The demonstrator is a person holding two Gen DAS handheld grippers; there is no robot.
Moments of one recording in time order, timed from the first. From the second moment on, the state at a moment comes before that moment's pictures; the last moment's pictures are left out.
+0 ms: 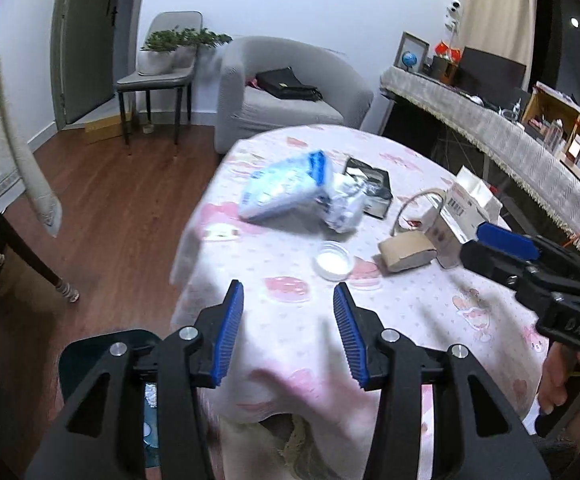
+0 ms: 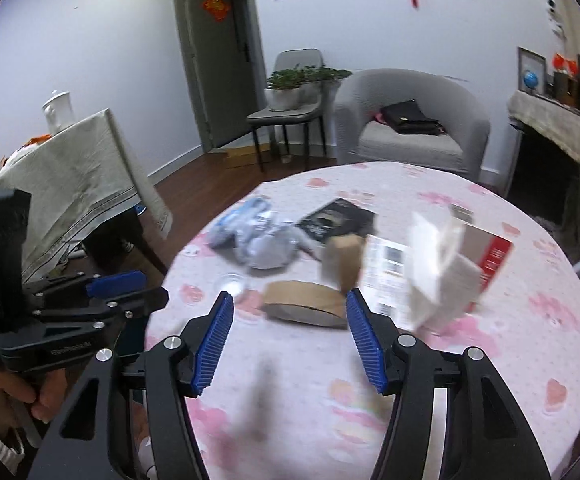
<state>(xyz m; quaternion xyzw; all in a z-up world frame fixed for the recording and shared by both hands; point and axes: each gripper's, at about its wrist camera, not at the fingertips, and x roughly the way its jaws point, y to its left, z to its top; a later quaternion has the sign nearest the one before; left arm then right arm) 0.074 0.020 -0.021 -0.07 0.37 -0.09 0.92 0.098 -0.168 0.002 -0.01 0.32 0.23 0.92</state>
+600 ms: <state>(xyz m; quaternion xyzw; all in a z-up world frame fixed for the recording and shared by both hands) 0.111 -0.018 -0.034 -0.06 0.38 -0.09 0.92 0.109 -0.228 -0.015 0.06 0.35 0.22 0.91</state>
